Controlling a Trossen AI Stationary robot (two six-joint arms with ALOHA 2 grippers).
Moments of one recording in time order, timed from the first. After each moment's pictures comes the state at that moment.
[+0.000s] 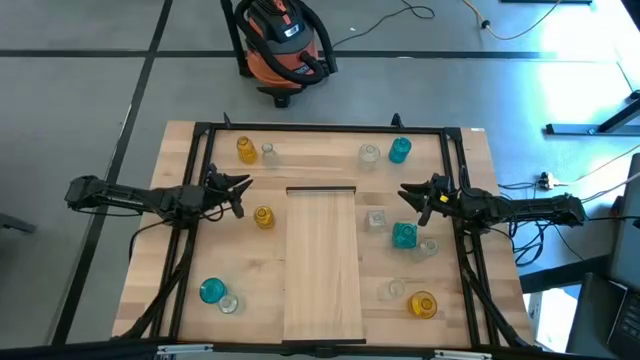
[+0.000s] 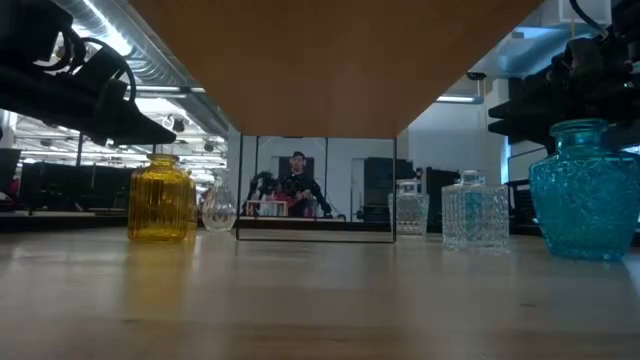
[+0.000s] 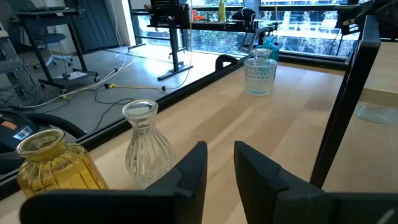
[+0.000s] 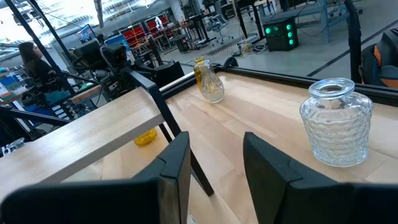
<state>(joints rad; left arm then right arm) -0.06 0.29 0.01 0.06 -0.73 -0.12 0.06 0.15 0.01 0.05 0.41 0.41</state>
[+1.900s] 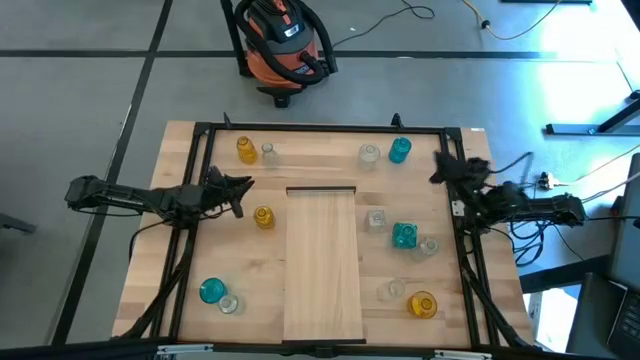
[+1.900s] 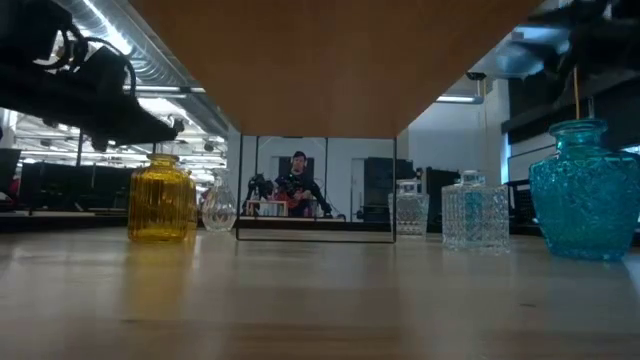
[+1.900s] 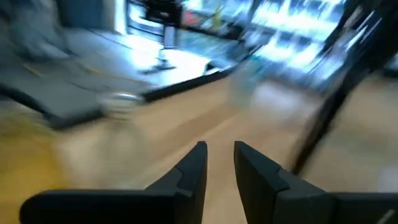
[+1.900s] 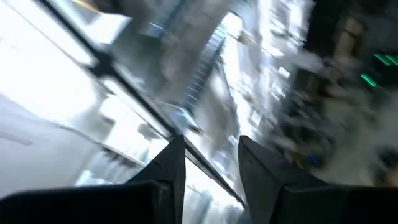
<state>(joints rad) -0.06 0.29 0.01 0.14 -0.65 -0.38 0.06 0.16 0.03 0.88 0.61 0.95</state>
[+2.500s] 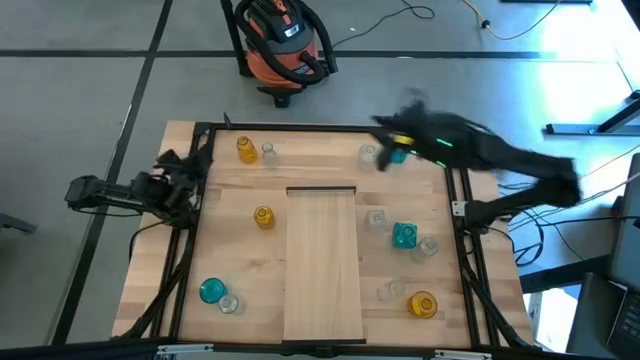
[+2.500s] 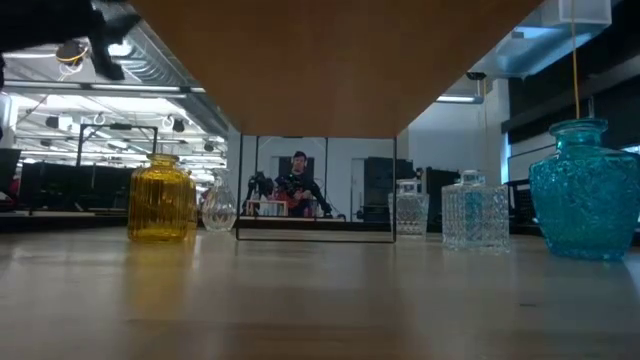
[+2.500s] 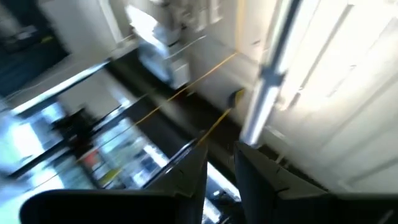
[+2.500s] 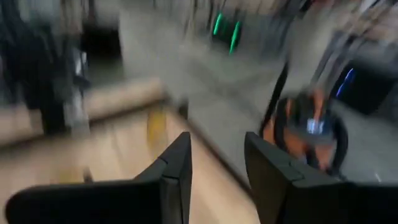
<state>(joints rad) -0.06 0.29 0.05 1.13 -0.67 -0.38 -0.15 1.28 1.47 -0.55 0.39 0.05</state>
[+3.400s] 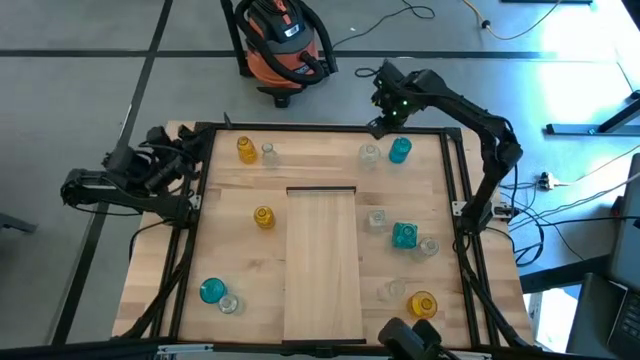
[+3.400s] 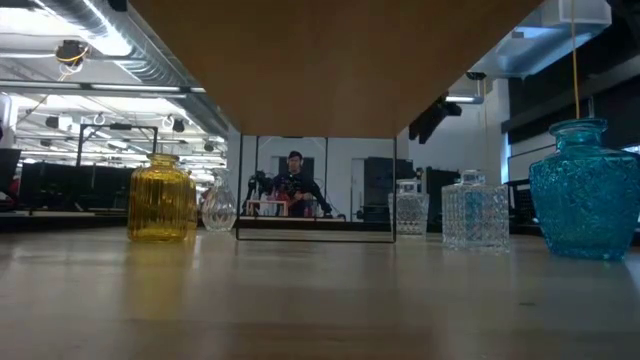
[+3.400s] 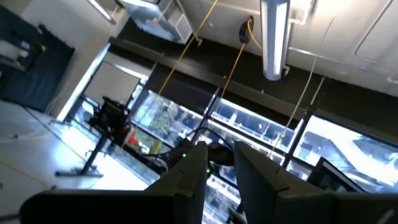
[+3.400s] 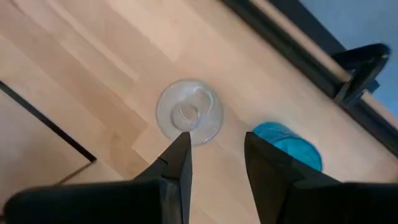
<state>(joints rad) -0.06 0.42 0.58 0.37 -0.63 -0.23 -0.72 1.79 1.73 -1.24 -0.11 0.10</state>
